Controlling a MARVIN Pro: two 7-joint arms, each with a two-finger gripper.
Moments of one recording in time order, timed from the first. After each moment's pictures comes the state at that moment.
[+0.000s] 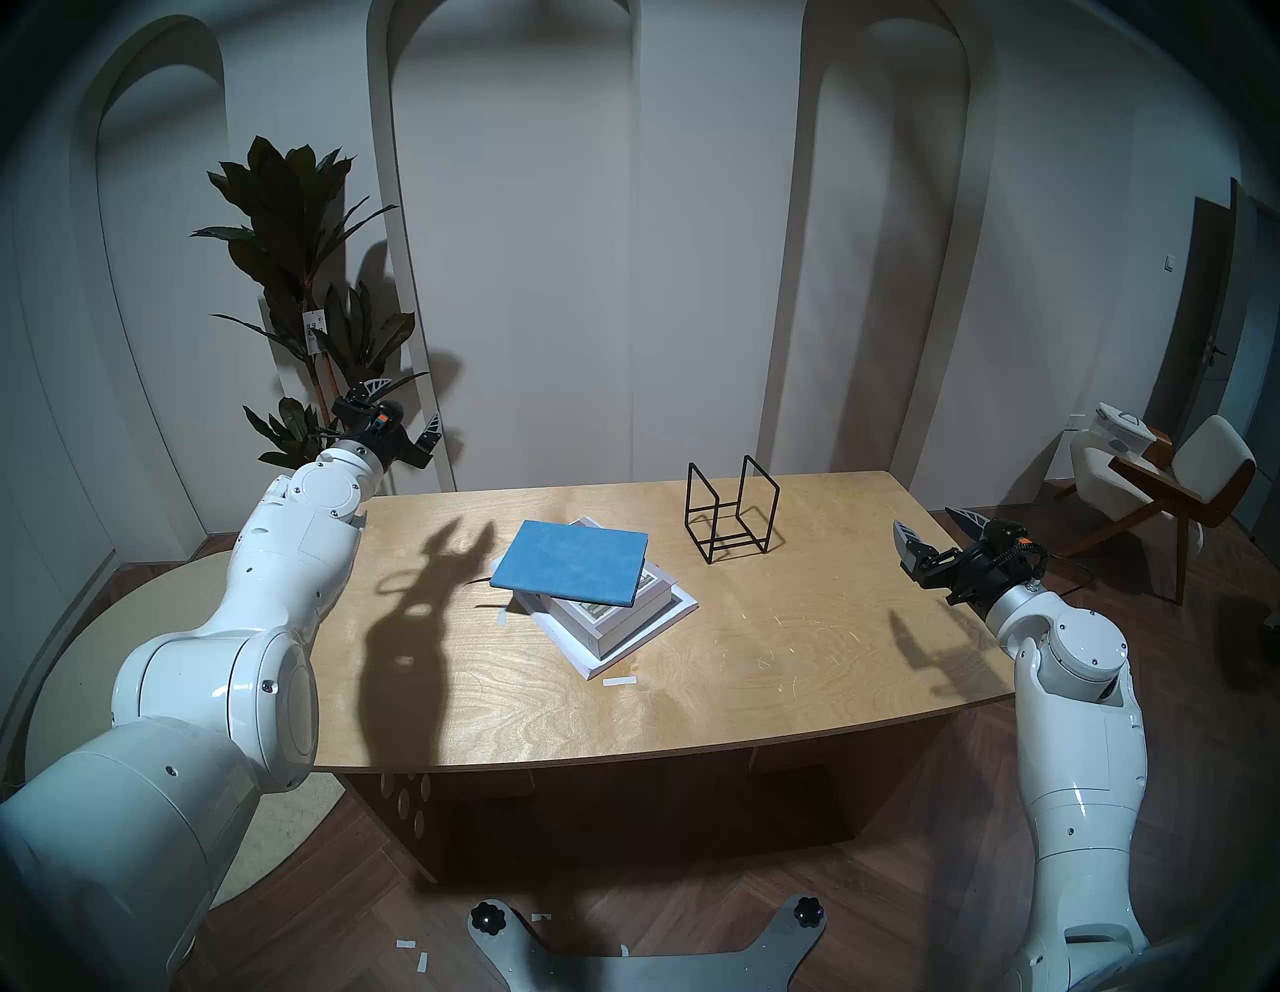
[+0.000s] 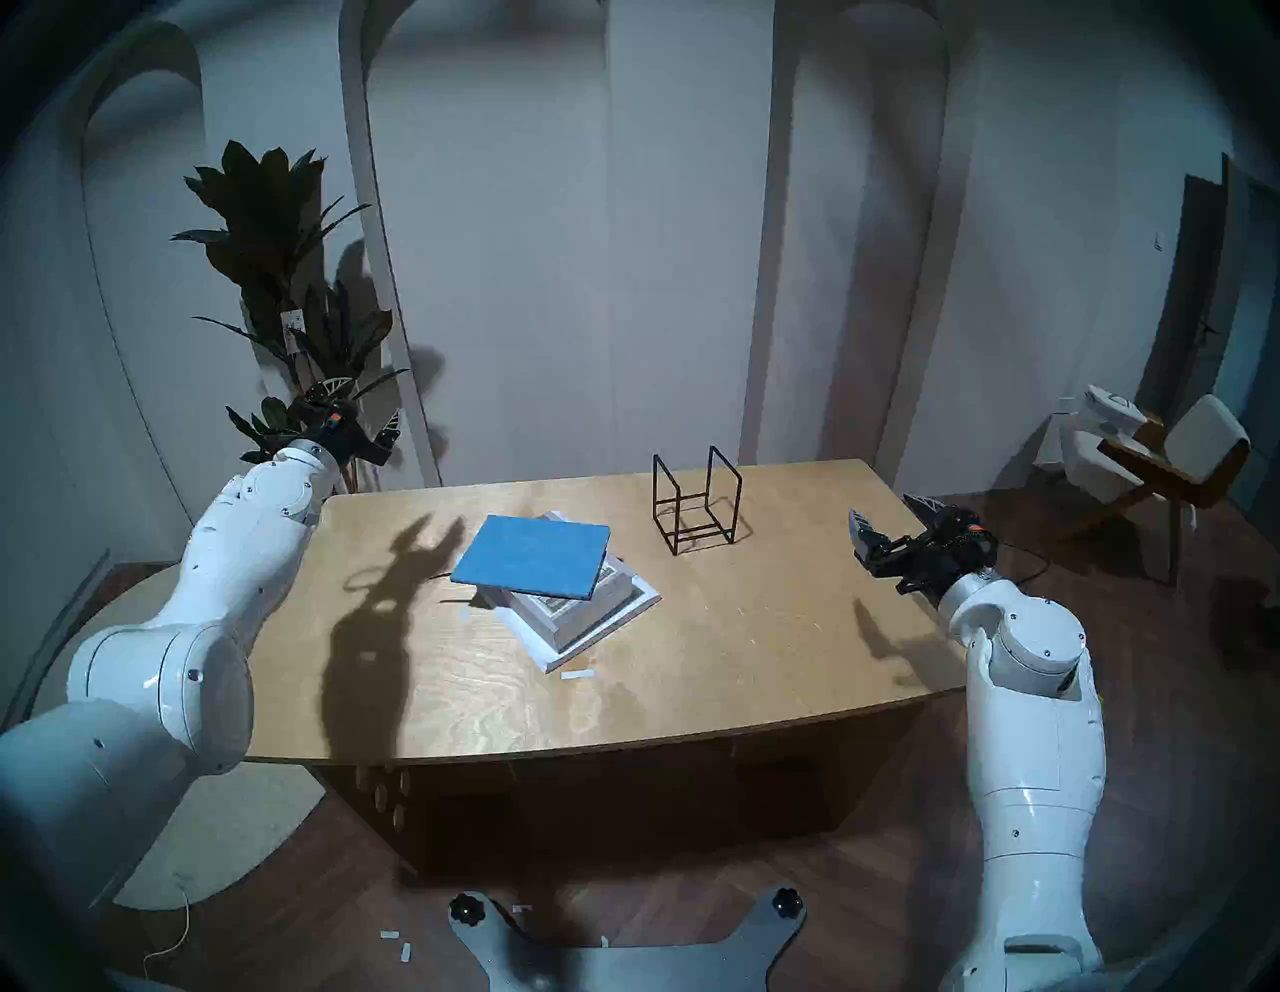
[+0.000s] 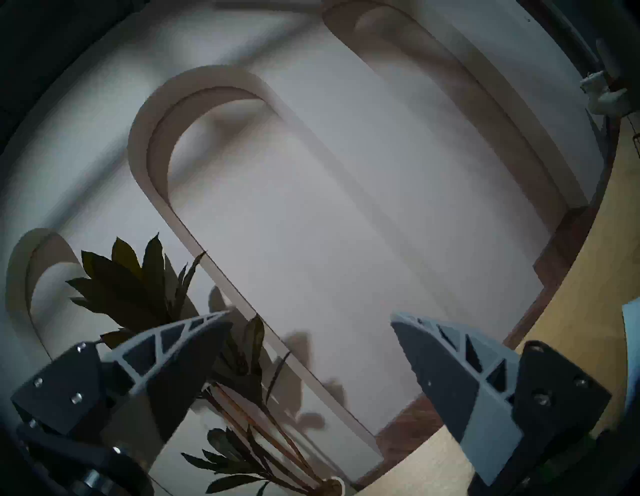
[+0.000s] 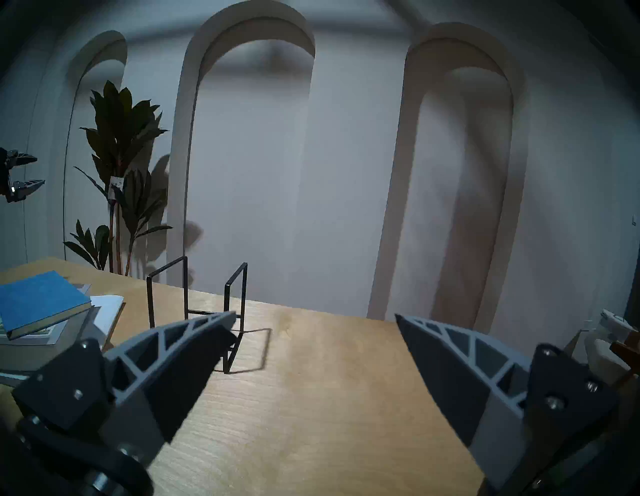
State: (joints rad) left arm 0.65 -1.23 -1.67 -0.54 0.51 -0.41 -0.26; right arm -1.48 -1.33 1.98 -1.54 0.09 0.07 0.61
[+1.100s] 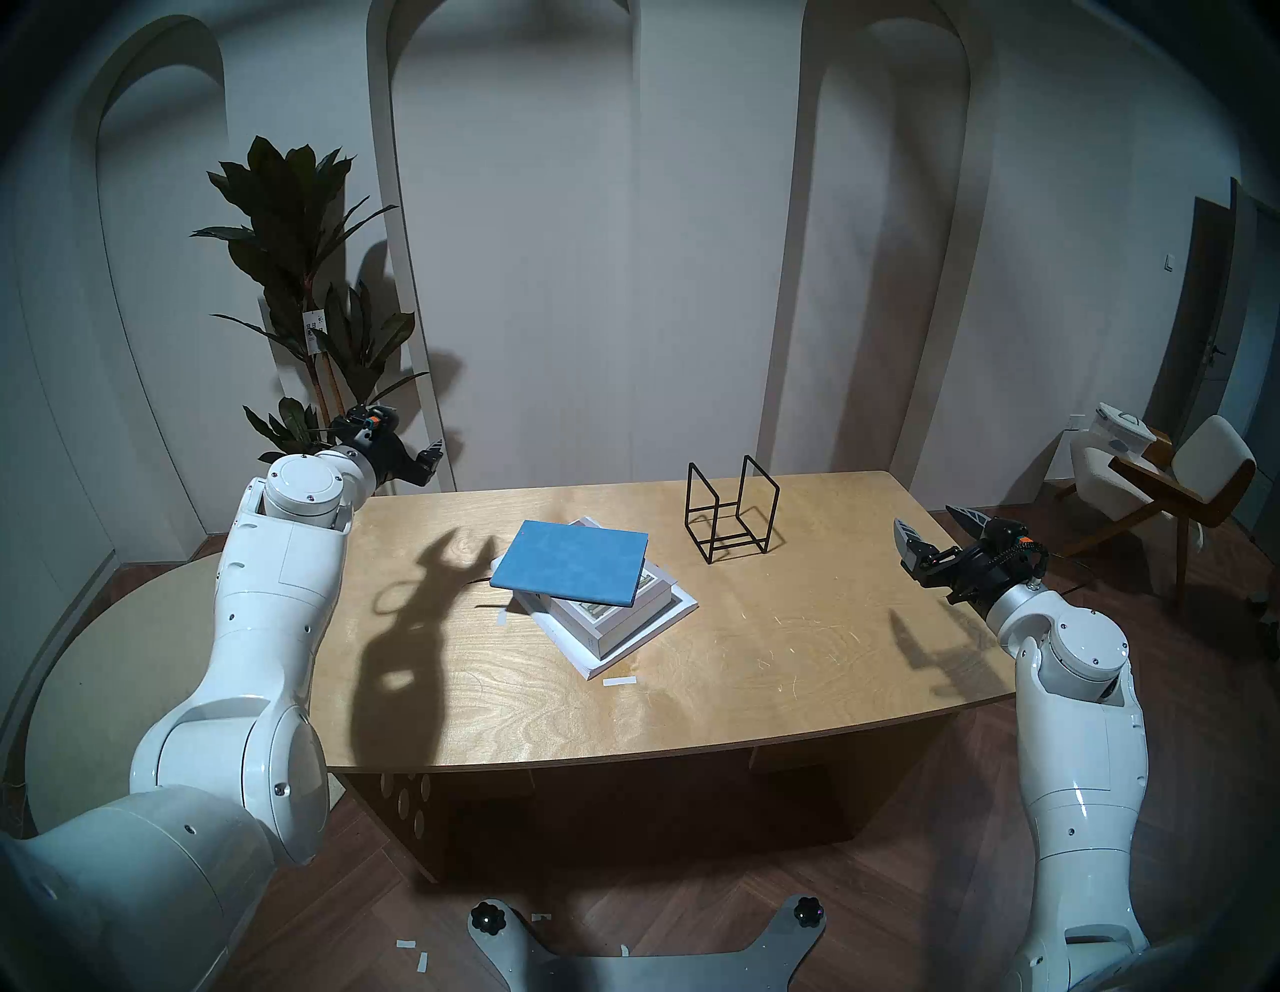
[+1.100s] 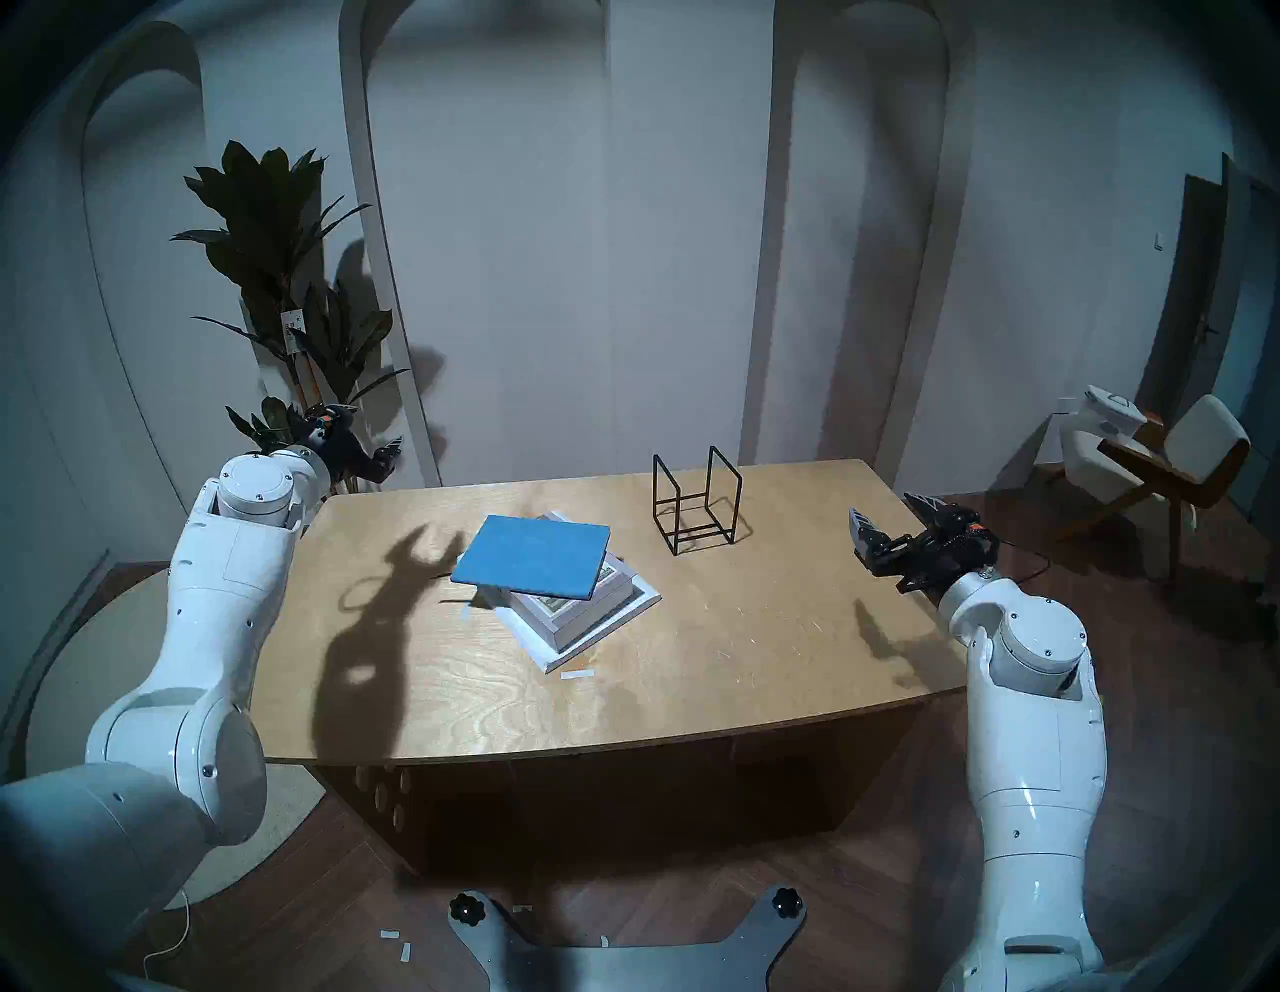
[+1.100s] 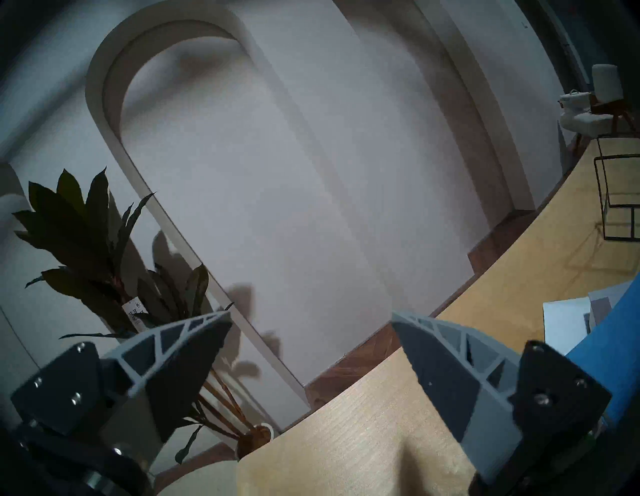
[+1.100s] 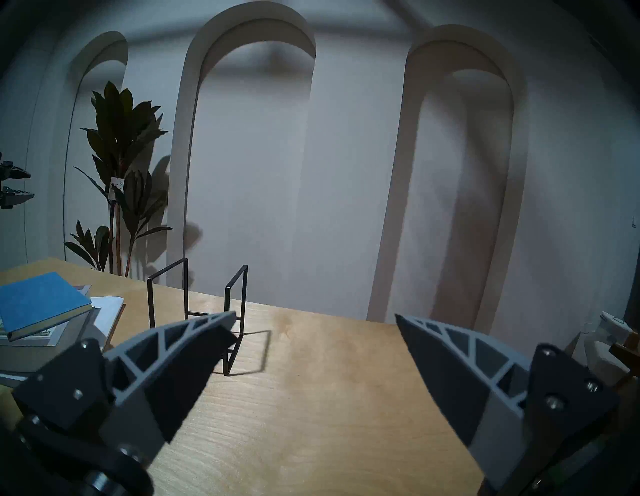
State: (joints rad) left arm 0.87 -1.26 -1.74 -0.95 0.43 -0.04 -0.46; right arm -1.48 -1.33 1.98 -1.55 0.09 0.07 0.61
